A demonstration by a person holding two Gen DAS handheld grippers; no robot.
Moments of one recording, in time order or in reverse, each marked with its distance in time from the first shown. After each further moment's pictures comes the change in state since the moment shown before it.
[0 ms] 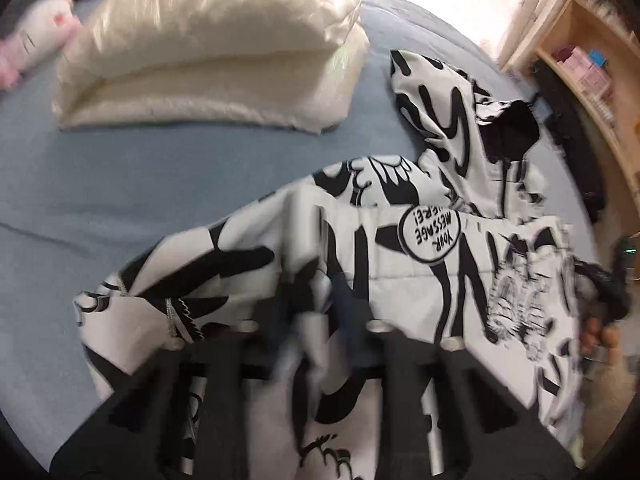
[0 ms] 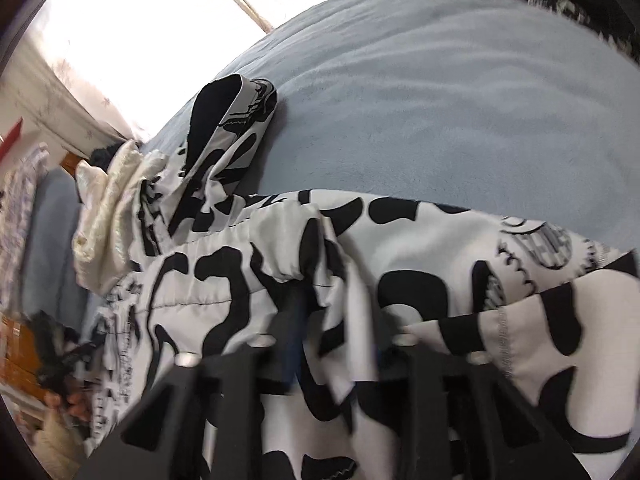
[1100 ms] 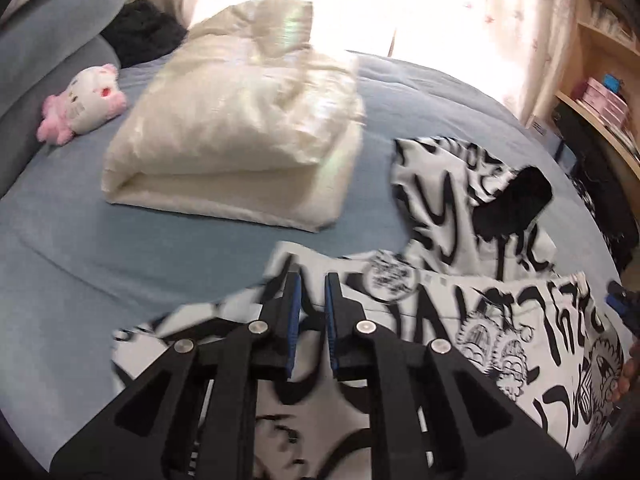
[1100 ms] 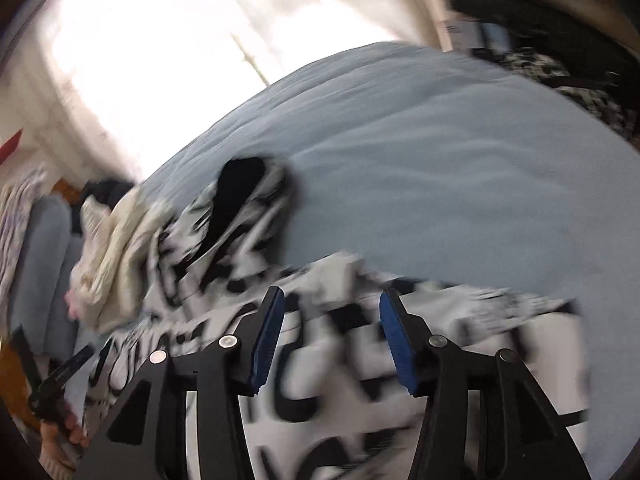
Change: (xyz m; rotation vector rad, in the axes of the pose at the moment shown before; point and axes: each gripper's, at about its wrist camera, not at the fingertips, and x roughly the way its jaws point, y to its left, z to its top) left arm -0.049 -0.039 0.016 -0.016 -0.257 0.132; right arm -0.065 0.051 0.020 -0.025 -0.159 -0.045
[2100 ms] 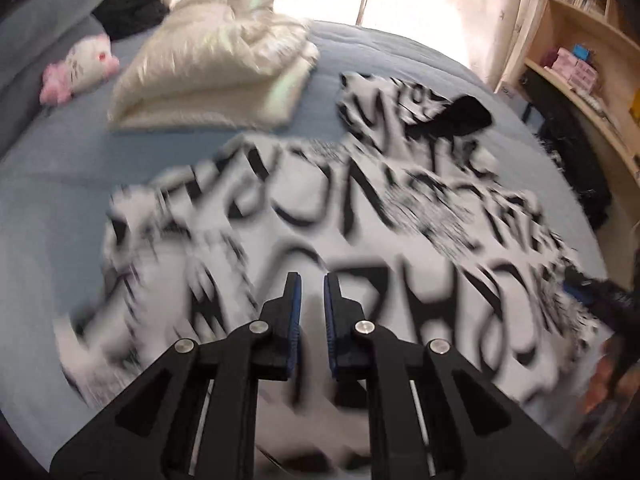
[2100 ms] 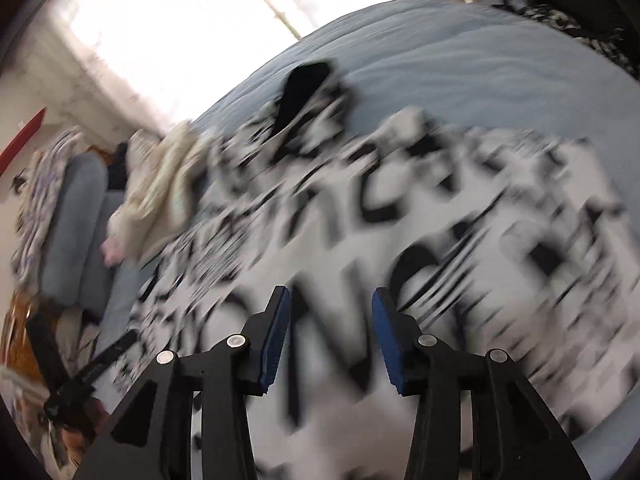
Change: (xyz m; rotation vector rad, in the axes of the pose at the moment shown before) left arm -0.079 -0.041 -0.104 -0.010 0.109 -0.093; right arm -0.099 0.054 -0.136 0.029 0.129 0.126
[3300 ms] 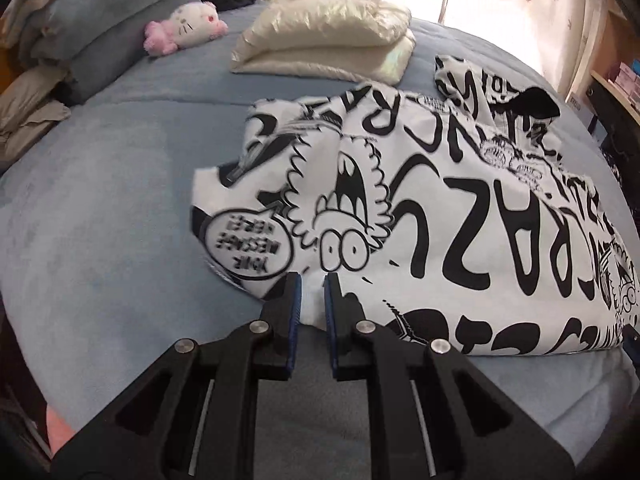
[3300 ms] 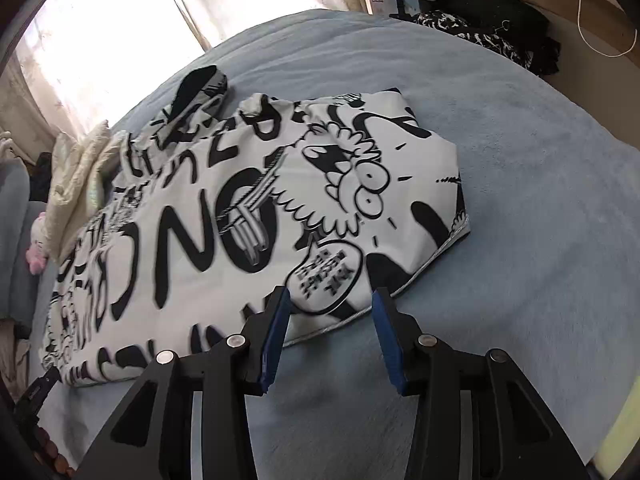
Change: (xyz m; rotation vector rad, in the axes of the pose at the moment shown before) left arm -0.066 0.051 -0.087 -0.123 -0.005 0.286; right arm -0.117 -0.039 -0.118 0.095 -0.050 -0.377
